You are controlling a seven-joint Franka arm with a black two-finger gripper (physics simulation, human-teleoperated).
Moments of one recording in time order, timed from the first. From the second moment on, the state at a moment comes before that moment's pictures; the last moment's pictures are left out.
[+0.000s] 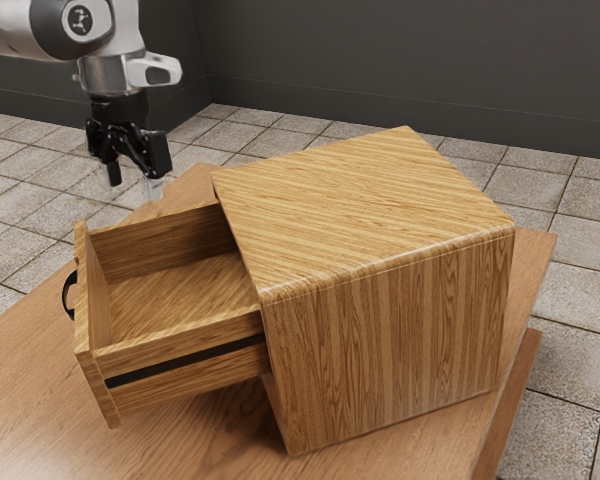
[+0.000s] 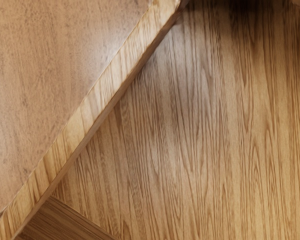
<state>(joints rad) 0.06 -0.04 -0.03 -1.64 0.01 1.47 0.15</state>
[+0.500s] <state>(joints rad) 0.01 -0.53 0.02 -2.05 0.04 1.52 0.24</state>
